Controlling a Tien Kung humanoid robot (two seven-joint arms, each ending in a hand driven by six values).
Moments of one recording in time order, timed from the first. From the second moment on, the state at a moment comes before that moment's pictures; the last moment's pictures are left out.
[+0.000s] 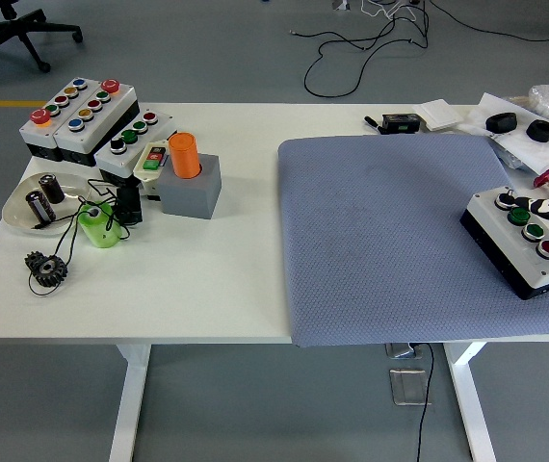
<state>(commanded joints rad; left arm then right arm) -0.07 0.05 -0.45 -0.21 0.12 0.27 -0.01 0.31 -0.67 1.17 1.57 -1.38 -0.21 -0.42</state>
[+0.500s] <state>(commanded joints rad) -0.06 0.05 -0.42 -0.21 0.09 0.27 0.00 0.29 -0.55 1.16 1.42 -1.49 -0.24 -0.43</state>
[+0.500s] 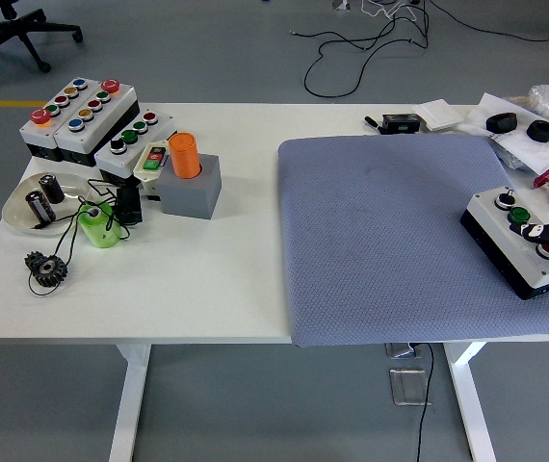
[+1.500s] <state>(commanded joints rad) -0.07 0.06 -0.40 -0.22 0.07 0.26 -0.01 0.38 -0.45 1.11 1.22 -1.58 -0.27 -0.49</state>
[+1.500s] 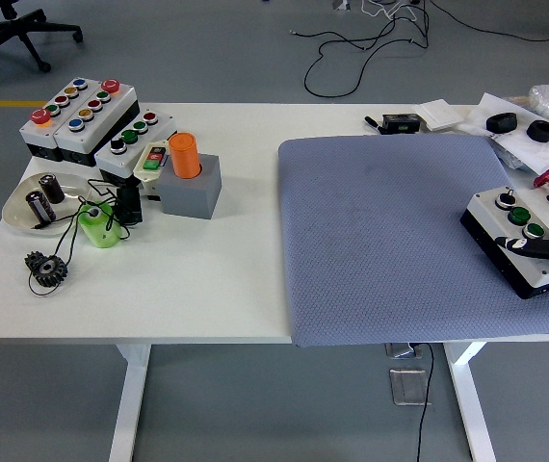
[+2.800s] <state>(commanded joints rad) -0.07 0.06 -0.40 -0.22 0.07 0.26 -0.02 0.48 -0.50 0.97 1.09 -1.60 -0.39 -0.50</state>
